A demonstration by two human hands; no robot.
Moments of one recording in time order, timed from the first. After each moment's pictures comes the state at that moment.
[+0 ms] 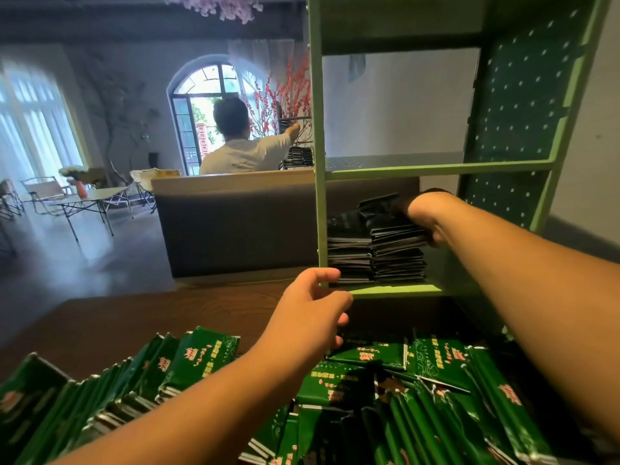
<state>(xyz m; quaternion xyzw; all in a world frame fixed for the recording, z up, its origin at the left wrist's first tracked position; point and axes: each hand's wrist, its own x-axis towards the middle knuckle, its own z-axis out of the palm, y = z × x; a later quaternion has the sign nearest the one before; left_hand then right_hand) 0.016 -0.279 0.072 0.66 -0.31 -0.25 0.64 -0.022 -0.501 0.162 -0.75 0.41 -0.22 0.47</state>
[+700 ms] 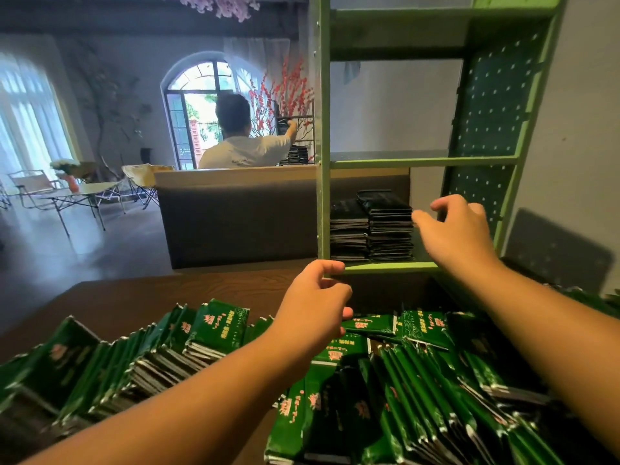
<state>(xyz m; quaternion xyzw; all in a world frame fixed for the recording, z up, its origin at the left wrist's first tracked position) -0.013 -0.251 0.068 0.67 -0.31 -0.26 0.63 -0.098 -0.452 0.109 -0.78 0.39 -0.41 0.26</state>
